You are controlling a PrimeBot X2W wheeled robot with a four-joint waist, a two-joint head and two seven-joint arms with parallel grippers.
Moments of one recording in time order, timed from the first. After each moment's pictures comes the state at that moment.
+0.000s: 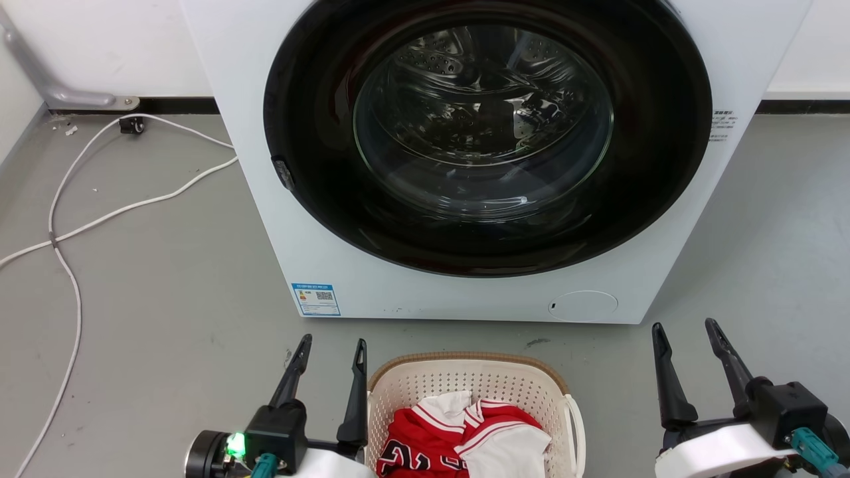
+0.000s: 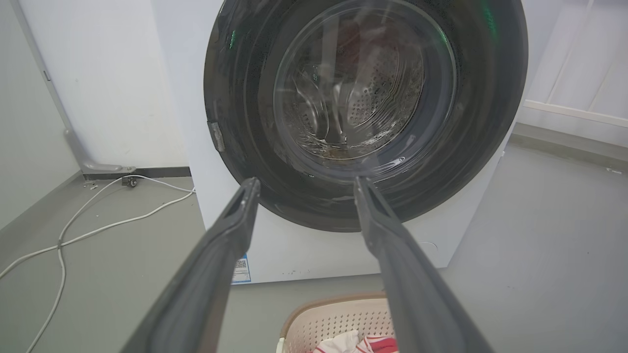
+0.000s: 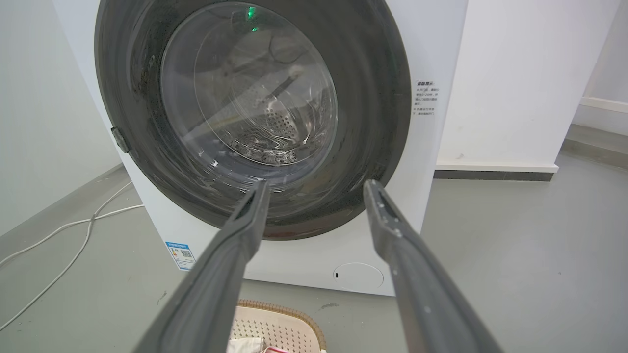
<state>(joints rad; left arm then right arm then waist) 0.04 0.09 -0.29 0.03 -0.15 0.10 -0.23 0.04 -0.05 -0.01 0.09 0.08 0.13 -0.23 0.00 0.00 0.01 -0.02</state>
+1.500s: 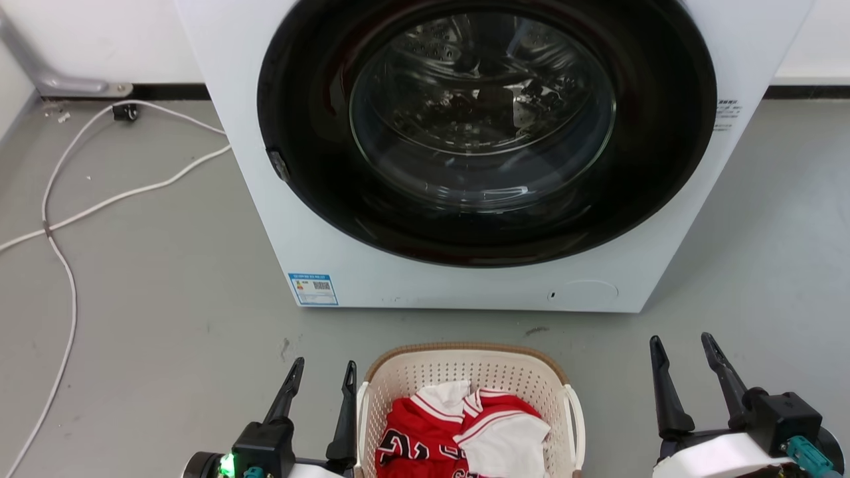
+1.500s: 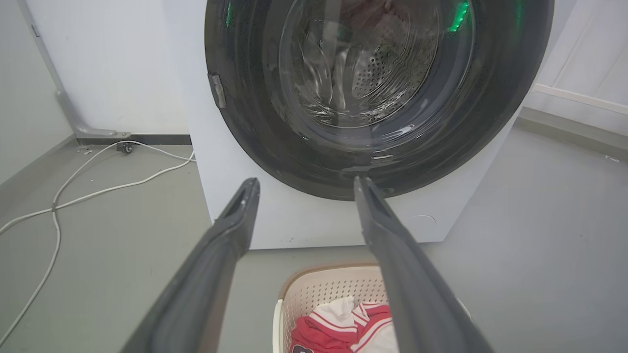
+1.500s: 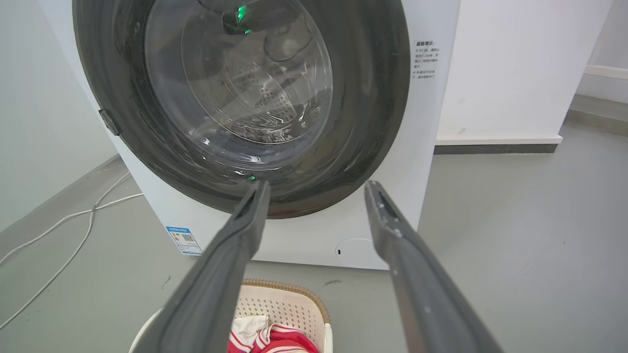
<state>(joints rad) 0.07 0.05 -0.22 0.11 -0.14 0.03 -0.26 0.04 -0.05 0.00 0.16 0.11 0.13 -0.26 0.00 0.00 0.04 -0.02</state>
